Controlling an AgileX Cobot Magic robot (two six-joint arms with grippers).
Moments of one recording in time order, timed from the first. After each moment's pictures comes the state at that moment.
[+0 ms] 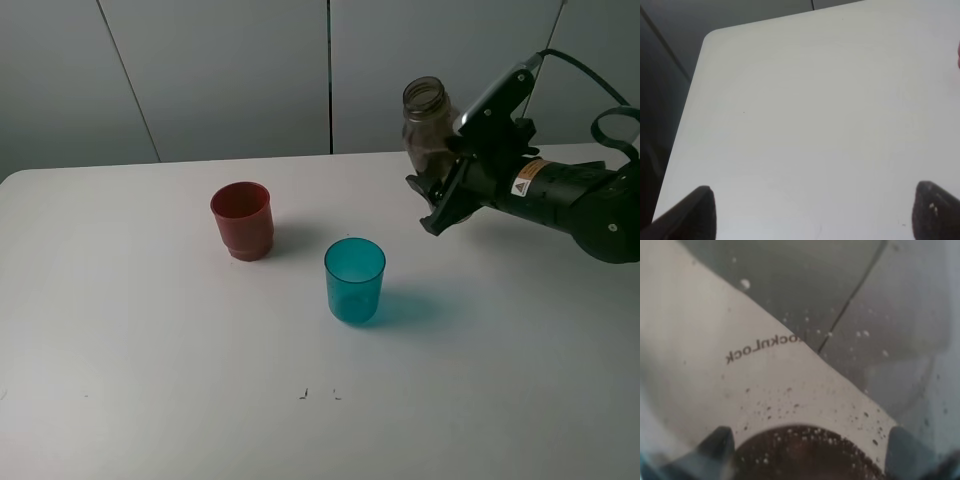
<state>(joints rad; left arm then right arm) 0.05 0.00 -0.52 0.07 1.09 0.14 0.25 1.80 -0.58 -0.32 -0.77 -0.35</state>
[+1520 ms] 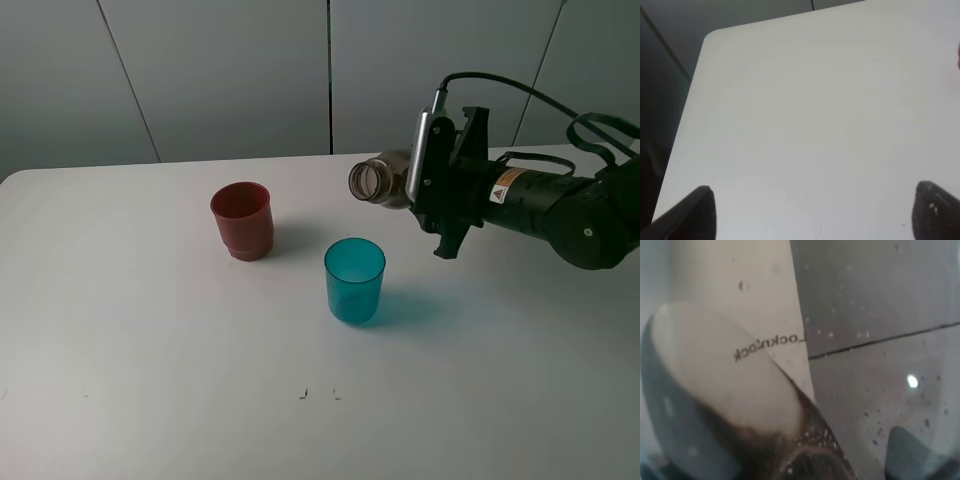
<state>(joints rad) 0.05 0.00 -0.52 0.07 1.09 0.13 0.35 1.80 -0.58 -0.18 -0.72 -1.11</state>
